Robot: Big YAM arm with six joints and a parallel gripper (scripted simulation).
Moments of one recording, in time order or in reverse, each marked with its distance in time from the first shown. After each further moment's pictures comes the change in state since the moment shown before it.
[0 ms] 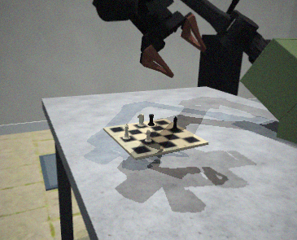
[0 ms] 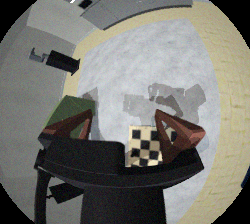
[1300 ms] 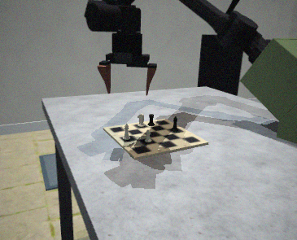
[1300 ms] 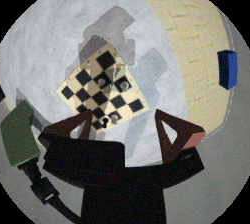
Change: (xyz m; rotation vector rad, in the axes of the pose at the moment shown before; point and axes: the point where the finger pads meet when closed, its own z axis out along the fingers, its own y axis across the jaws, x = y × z) arm 0.132 -0.109 -0.064 0.721 0.514 0.329
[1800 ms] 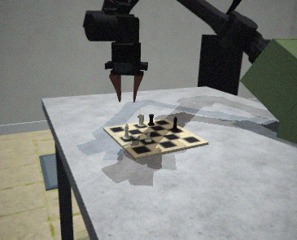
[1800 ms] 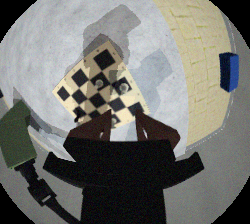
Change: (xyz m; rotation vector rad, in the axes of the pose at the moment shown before) arm 0.001 -0.002 0.020 -0.007 0.005 -0.021
